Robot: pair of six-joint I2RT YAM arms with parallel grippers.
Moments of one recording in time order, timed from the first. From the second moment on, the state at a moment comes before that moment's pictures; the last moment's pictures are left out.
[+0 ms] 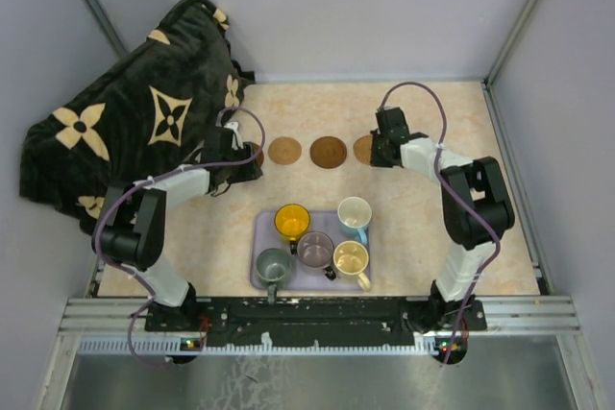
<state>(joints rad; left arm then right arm) -0.28 1.66 0.90 0.00 0.09 -0.38 0.30 1.81 1.17 -0.27 0.06 0.33</state>
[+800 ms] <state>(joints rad) -0.28 1.73 0.93 -0.03 0.09 -0.40 0.30 1.58 1.10 -0.28 0.24 0.27</state>
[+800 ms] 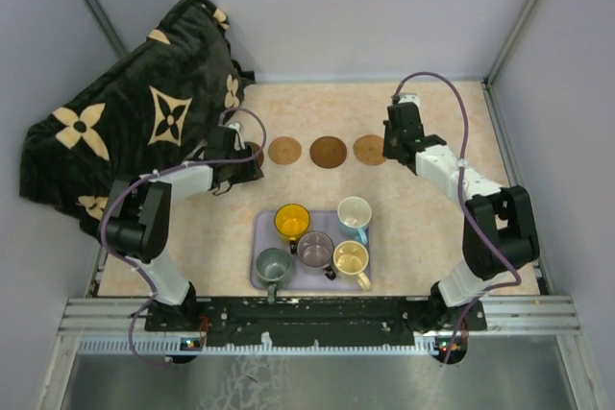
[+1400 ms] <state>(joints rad) -0.28 1.65 0.93 -0.07 0.10 -0.39 0.30 1.47 1.10 -0.30 0.29 0.29</state>
